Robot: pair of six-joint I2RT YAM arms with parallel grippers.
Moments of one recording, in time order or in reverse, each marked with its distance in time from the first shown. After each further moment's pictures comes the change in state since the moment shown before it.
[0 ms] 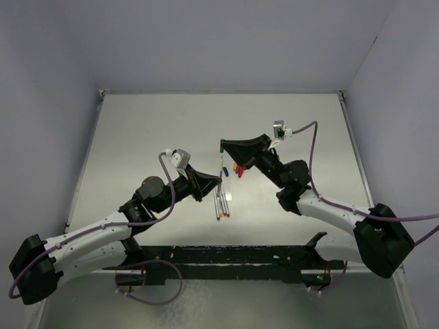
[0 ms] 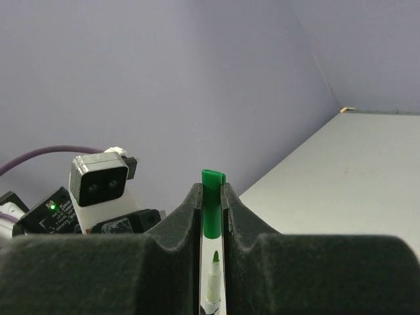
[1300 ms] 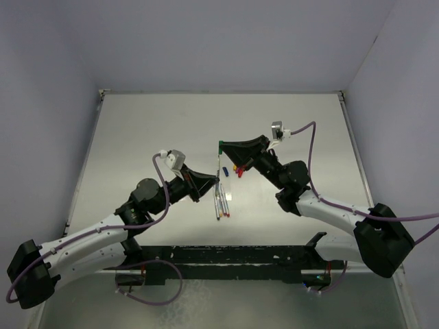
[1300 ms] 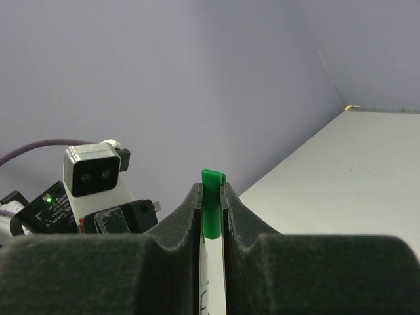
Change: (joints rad) left arm 0.000 -0.058 -0.017 -0.014 -0.010 0.000; right arm 0.018 0.000 0.000 -0.001 0.000 -0.008
